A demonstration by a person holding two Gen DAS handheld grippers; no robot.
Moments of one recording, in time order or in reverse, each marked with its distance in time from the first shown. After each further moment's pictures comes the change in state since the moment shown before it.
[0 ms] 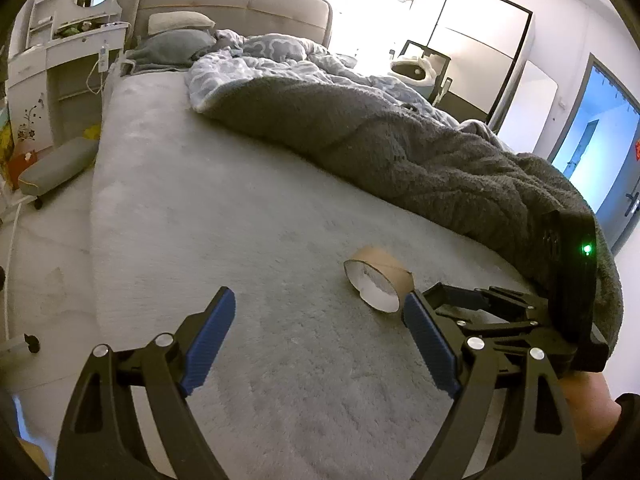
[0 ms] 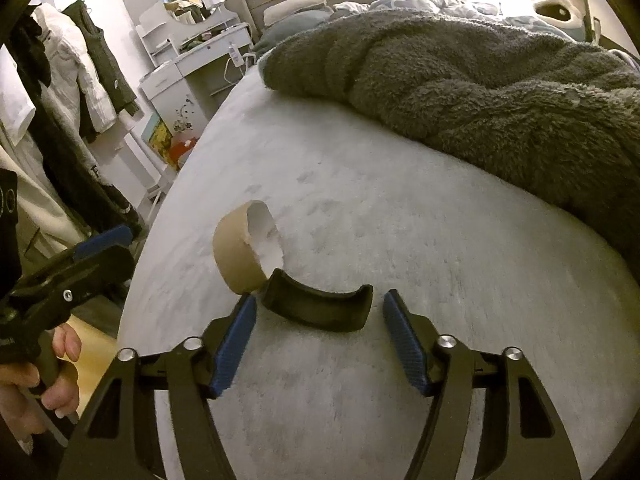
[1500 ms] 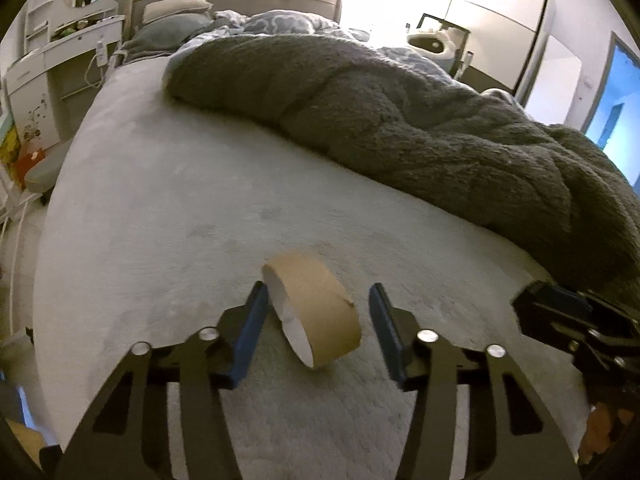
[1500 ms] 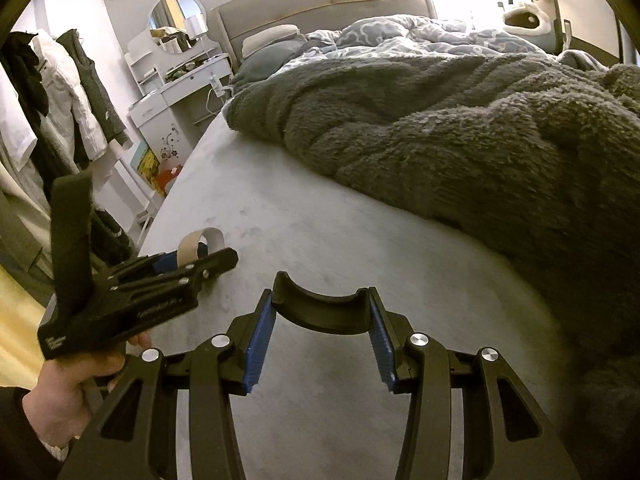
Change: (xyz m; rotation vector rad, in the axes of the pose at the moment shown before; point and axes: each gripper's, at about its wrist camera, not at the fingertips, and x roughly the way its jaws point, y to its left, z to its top) left arm 0.088 -0.064 0.006 0.000 0.078 0.129; right arm -0.073 -0.065 -0.004 0.030 -0.086 -0.034
